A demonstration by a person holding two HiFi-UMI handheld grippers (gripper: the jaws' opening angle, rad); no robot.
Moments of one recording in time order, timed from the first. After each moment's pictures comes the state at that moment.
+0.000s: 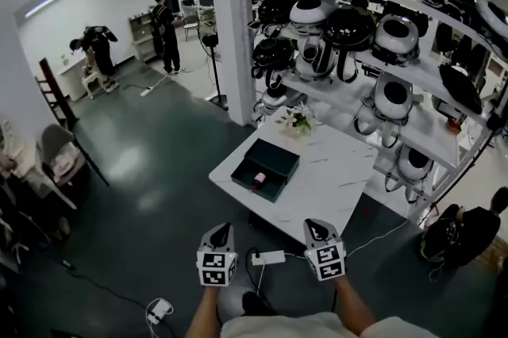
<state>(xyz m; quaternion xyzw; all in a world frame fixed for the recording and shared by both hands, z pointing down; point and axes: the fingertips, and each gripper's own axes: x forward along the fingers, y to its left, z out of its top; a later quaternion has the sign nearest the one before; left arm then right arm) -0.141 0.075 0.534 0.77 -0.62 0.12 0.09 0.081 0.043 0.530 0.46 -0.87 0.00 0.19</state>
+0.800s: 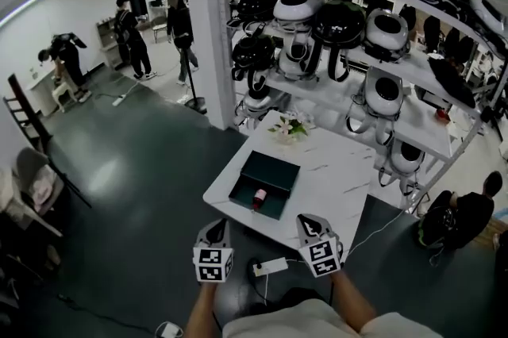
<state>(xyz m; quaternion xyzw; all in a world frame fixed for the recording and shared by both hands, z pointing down) -0.224 -0.068 0.548 0.81 -0.57 0.12 0.09 -0.013 -0.068 0.533 0.50 -0.84 -0.02 0.23</state>
